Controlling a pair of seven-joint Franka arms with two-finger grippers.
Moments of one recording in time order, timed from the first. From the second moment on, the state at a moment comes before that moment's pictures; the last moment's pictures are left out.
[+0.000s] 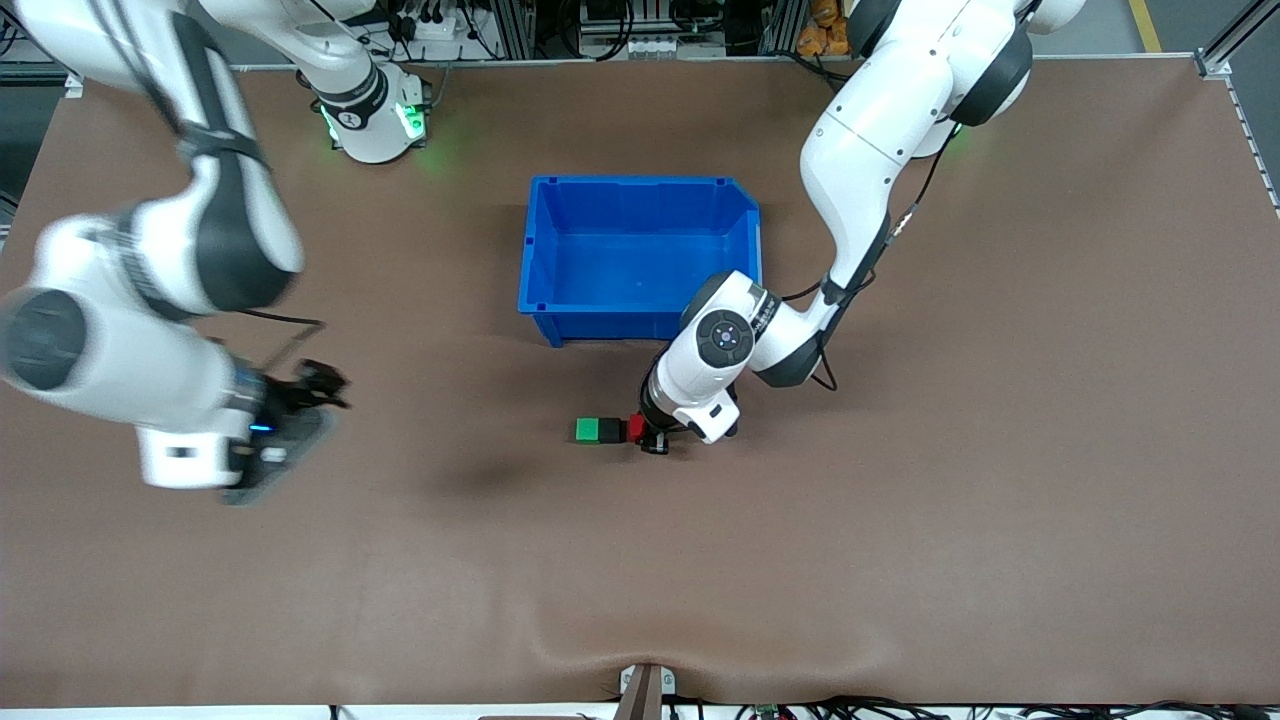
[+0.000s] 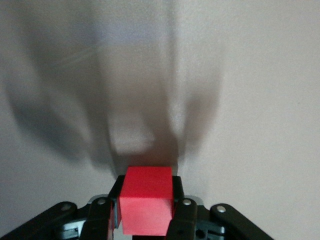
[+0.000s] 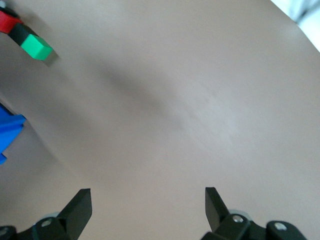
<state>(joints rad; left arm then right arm) -0.57 0.96 -0.17 -1.33 -0.11 2.52 -2.15 0.10 0.44 0.03 -1.31 0.01 1.70 -0.61</state>
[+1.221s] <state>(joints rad) -0.55 0.87 -0.15 -1.29 -0.02 2.45 -2.04 -0.01 -0.03 0.02 -1.50 0.01 1.37 -0.02</state>
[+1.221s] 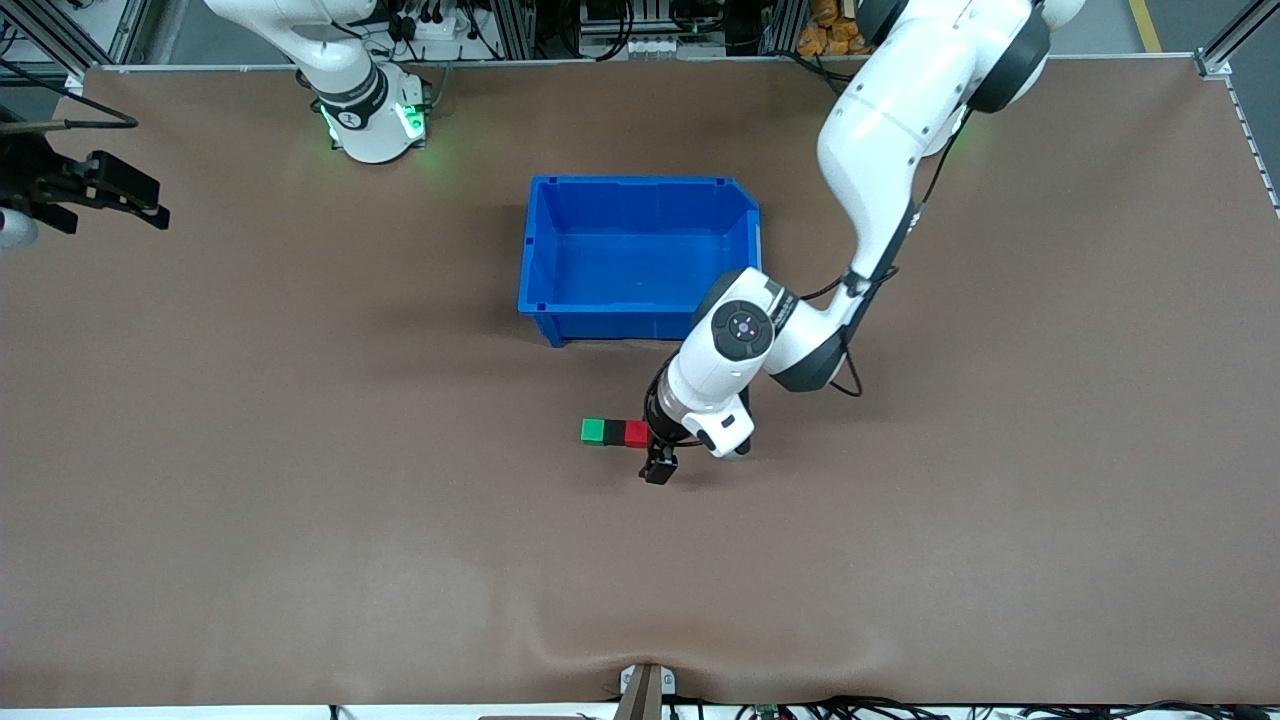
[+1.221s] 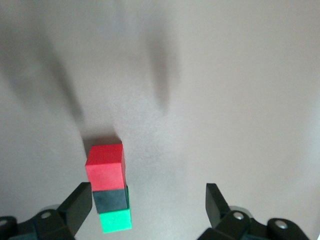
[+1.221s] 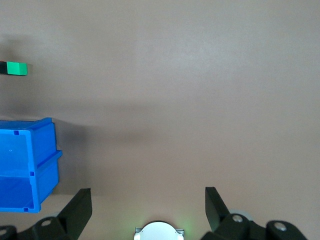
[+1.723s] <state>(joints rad) -0.48 0.61 -0.15 -1.30 0.05 2.10 -1.76 -0.01 -0.03 0.00 -1.49 0.04 1.36 -0.02</state>
